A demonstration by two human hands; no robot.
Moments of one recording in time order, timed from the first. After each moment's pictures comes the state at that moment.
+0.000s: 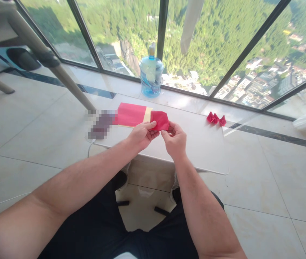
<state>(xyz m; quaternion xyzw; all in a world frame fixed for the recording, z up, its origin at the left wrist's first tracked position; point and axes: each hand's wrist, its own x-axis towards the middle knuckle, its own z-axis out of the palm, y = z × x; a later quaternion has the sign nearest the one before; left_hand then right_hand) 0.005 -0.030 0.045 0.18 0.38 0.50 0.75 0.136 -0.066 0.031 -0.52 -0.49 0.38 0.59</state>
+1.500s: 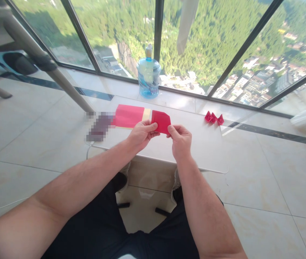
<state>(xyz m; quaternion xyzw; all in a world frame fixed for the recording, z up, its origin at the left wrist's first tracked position) 0.006 -0.034 0.043 0.31 0.33 0.49 0.75 0.148 -0.065 0.037 -0.50 -0.40 0.42 0.64</state>
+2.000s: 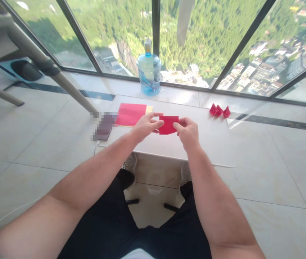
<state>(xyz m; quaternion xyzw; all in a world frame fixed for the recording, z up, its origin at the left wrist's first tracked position) -0.011 -0.014 0.043 0.52 0.42 0.37 0.64 0.167 -0.052 0.035 -0.58 -0.42 0.40 0.57</state>
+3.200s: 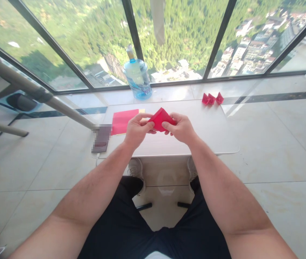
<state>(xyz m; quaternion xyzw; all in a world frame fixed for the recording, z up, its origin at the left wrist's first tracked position) -0.009 -0.025 0.047 0.54 0.38 0.45 0.60 0.175 -0.063 0.049 -0.50 -0.54 0.43 0.51</state>
